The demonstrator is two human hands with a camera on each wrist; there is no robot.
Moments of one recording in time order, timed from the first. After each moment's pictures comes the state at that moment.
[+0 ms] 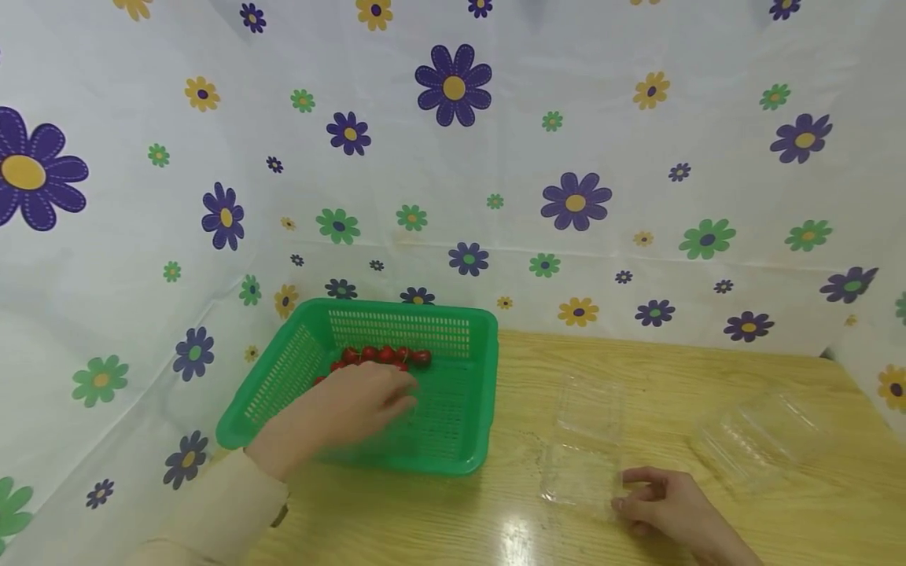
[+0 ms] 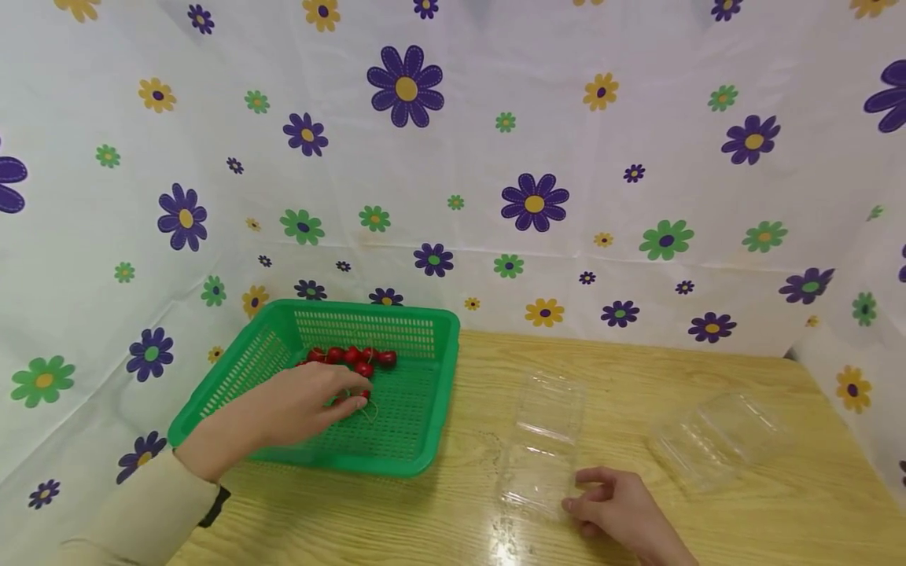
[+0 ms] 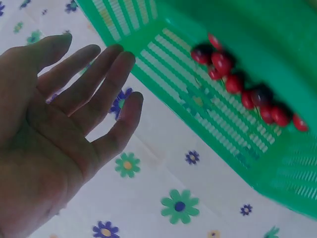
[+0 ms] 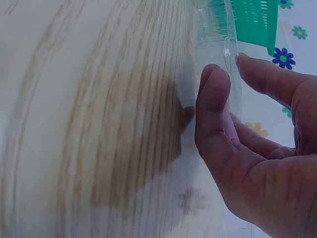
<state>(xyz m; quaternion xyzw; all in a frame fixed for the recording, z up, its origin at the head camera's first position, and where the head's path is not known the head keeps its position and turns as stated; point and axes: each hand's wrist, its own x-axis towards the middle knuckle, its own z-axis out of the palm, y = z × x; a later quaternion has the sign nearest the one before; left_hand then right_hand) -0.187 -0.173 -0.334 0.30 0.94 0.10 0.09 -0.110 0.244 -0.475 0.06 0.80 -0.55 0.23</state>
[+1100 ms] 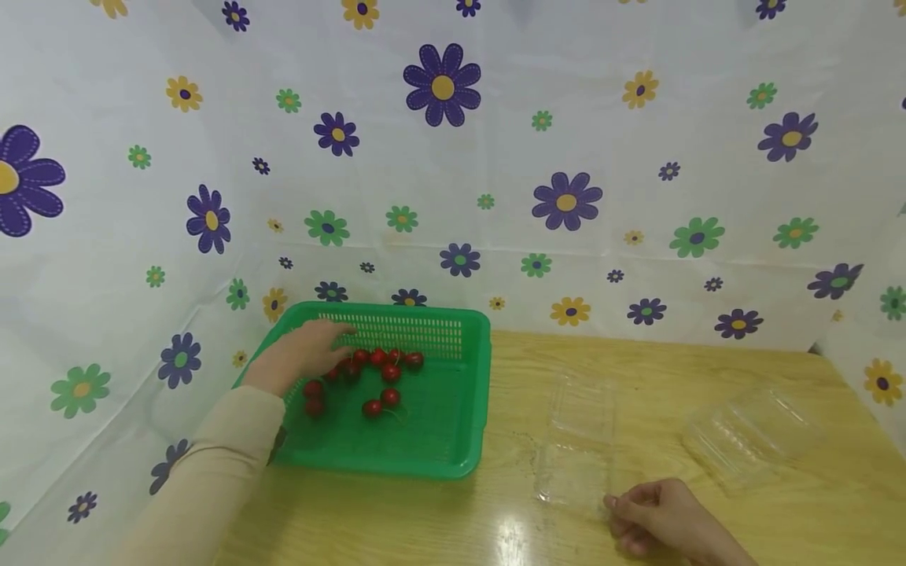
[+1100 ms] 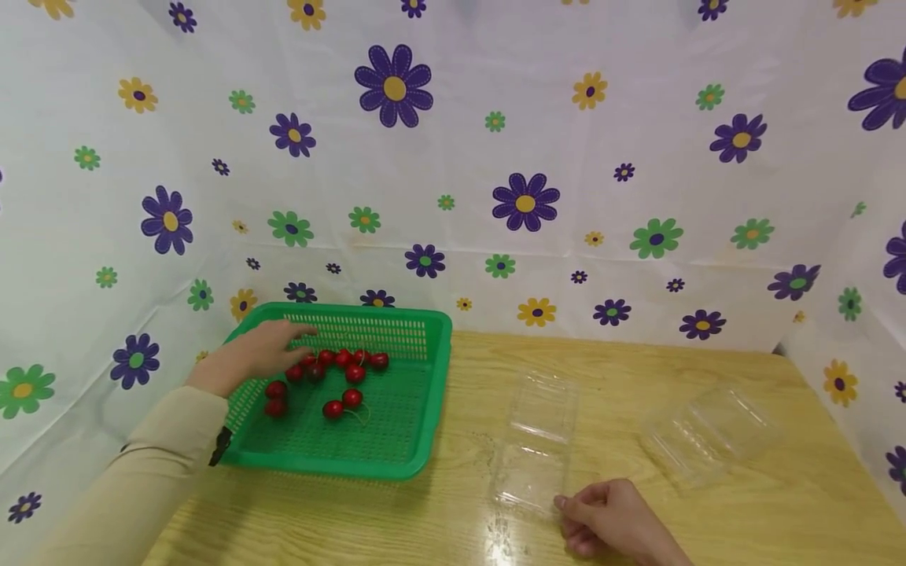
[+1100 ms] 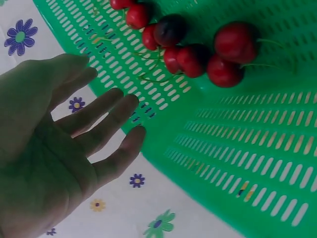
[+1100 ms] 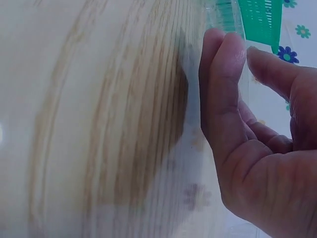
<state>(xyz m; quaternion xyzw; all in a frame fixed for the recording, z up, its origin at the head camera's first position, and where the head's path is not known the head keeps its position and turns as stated) -0.285 -0.243 -0.360 0.18 0.98 0.07 0.11 -0.103 0.246 -0.480 0.07 0.78 -0.56 0.28</state>
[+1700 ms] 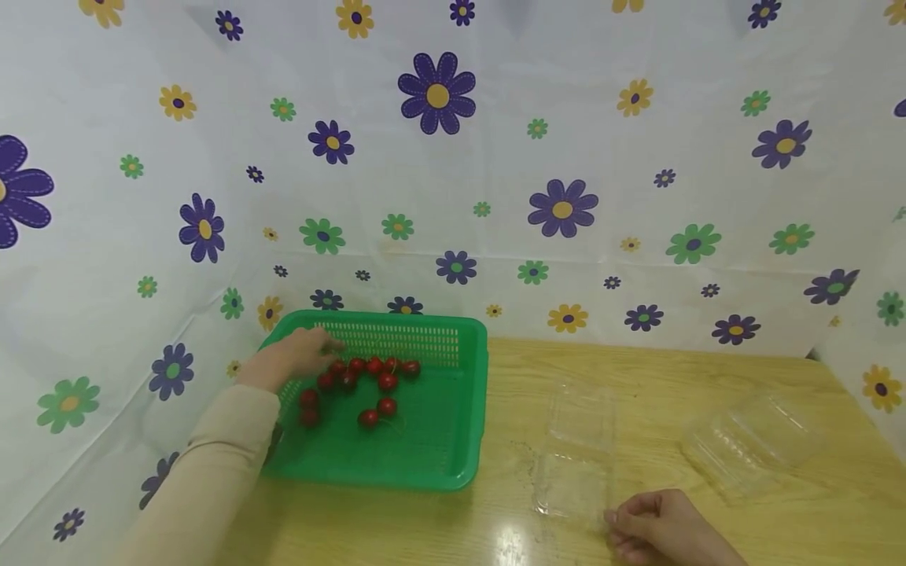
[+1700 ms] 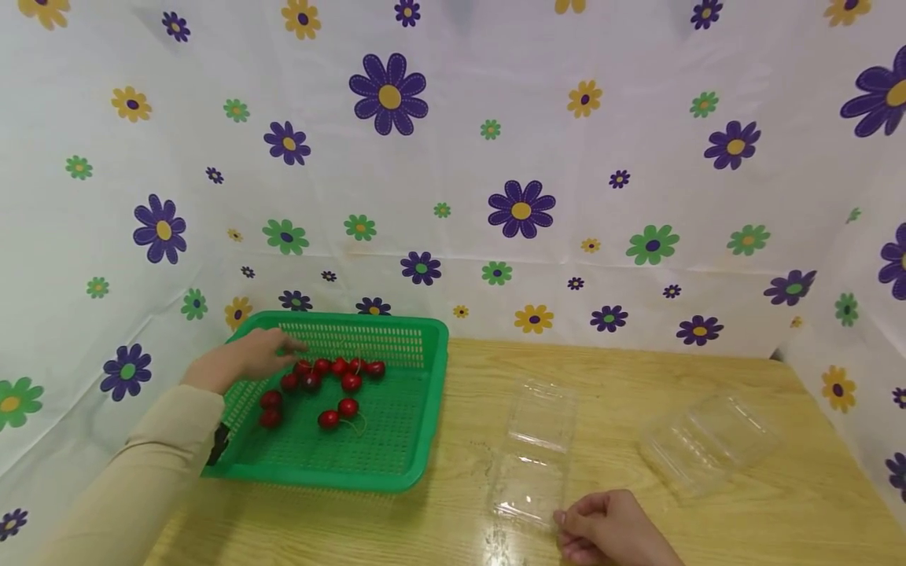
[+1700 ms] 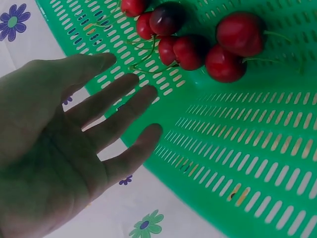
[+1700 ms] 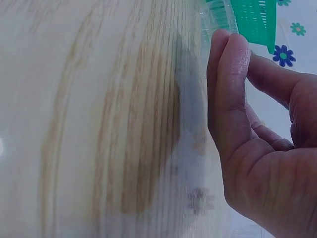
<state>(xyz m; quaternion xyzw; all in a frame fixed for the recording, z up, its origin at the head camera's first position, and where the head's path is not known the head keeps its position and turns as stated) -0.296 -0.252 -0.359 0.16 0.97 0.08 0.16 -0.103 0.245 -0.481 0.11 0.74 -0.60 0.29</state>
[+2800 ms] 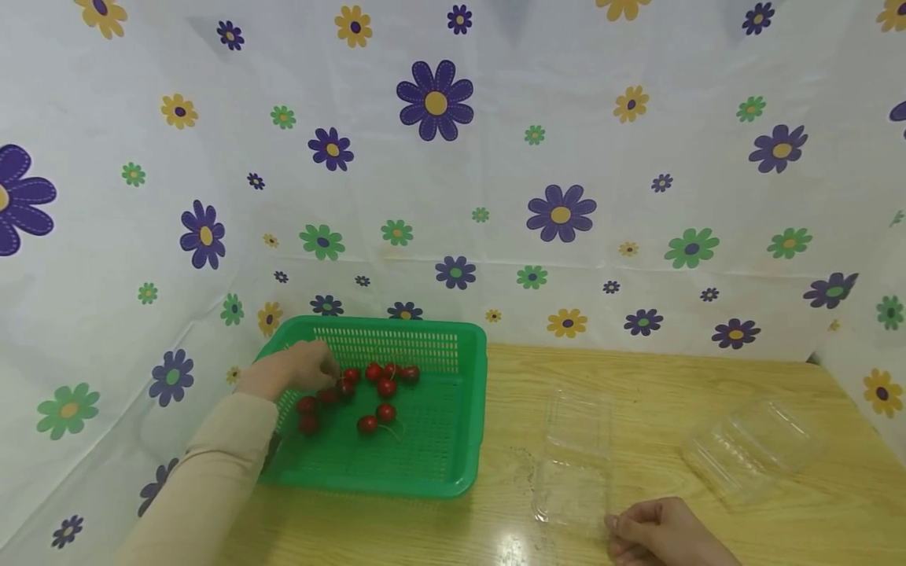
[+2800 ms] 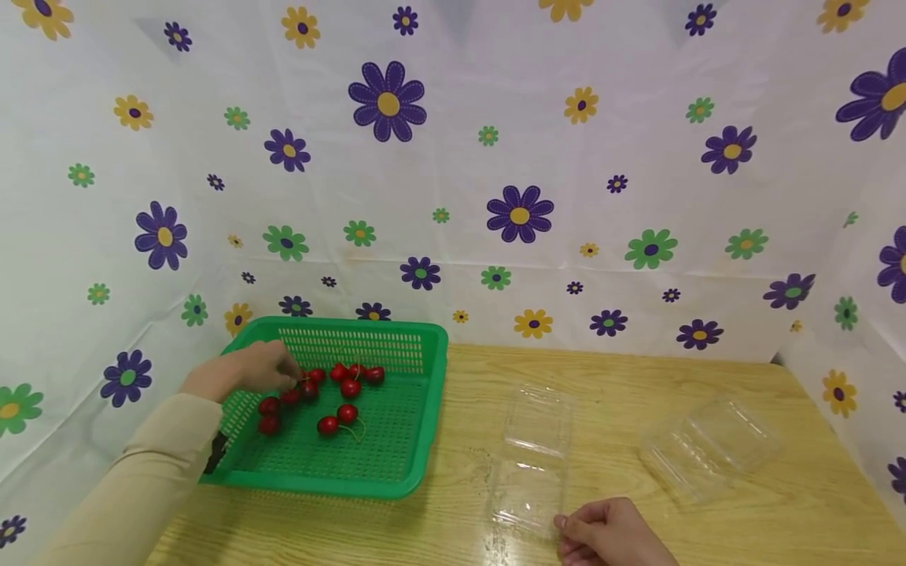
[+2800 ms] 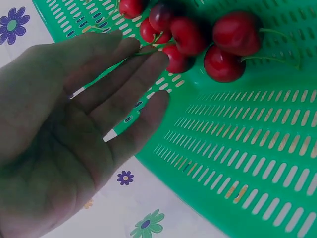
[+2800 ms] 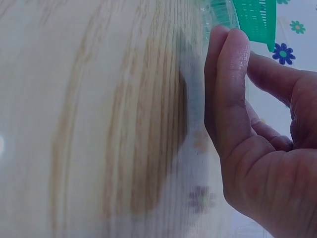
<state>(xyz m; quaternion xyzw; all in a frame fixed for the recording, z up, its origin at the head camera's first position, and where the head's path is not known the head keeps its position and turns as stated) -0.292 -0.252 -0.361 0.15 0.96 0.07 0.22 -0.102 0.250 -0.488 0.06 0.74 -0.61 0.29</state>
